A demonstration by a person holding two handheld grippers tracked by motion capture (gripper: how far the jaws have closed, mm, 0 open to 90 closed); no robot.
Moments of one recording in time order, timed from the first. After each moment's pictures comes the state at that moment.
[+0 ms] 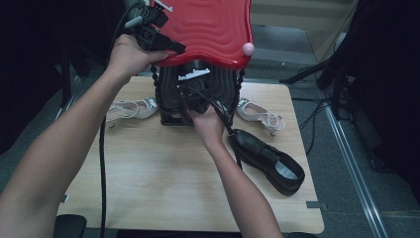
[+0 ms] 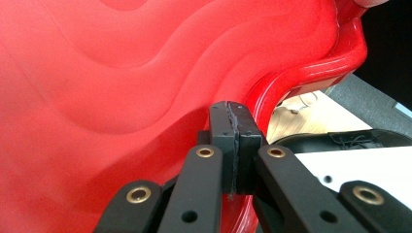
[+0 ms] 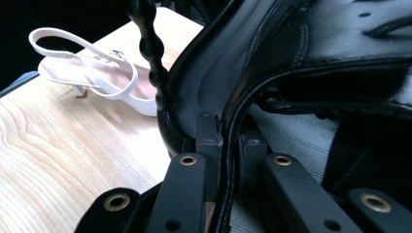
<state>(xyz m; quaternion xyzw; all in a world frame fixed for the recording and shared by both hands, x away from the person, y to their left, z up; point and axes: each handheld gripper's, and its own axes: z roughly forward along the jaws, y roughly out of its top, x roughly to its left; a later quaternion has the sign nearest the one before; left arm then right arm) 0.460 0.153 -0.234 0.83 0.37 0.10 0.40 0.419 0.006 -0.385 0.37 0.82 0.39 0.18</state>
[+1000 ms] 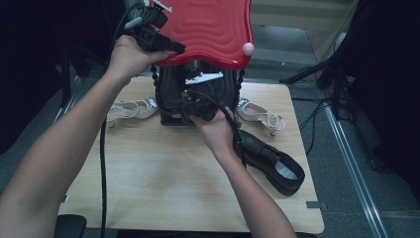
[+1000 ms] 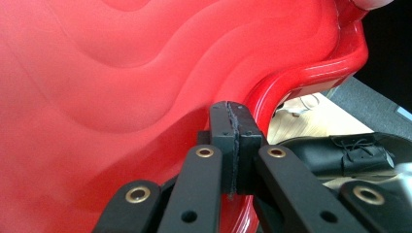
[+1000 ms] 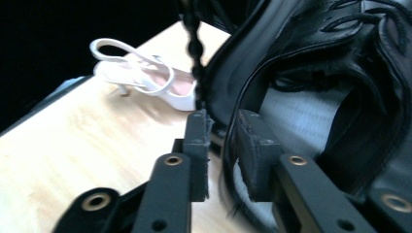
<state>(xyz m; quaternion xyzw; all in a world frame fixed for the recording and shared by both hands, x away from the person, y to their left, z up) 0.459 0.153 -0.236 0.83 0.37 0.11 0.41 0.377 -0.021 -0.359 0.36 0.82 0.43 0.14</state>
